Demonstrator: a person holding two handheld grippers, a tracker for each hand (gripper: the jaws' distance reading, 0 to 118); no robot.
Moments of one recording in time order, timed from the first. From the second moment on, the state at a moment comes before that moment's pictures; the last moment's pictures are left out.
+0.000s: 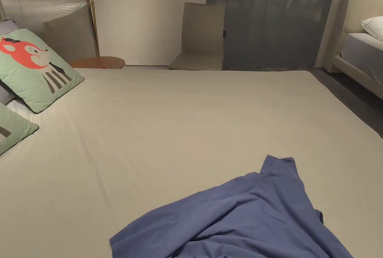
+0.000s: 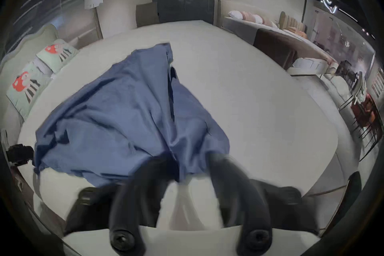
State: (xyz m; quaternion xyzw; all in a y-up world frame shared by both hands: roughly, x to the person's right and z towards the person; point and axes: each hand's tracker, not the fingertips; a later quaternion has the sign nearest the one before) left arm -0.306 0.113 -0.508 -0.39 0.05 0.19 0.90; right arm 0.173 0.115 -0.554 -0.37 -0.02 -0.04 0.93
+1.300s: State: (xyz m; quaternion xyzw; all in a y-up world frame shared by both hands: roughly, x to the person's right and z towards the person) left arm -0.353 0.084 -0.671 -0.46 0.11 0.29 0.83; right arm 0.122 0.180 -0.617 -0.15 0.06 -0.01 0.99
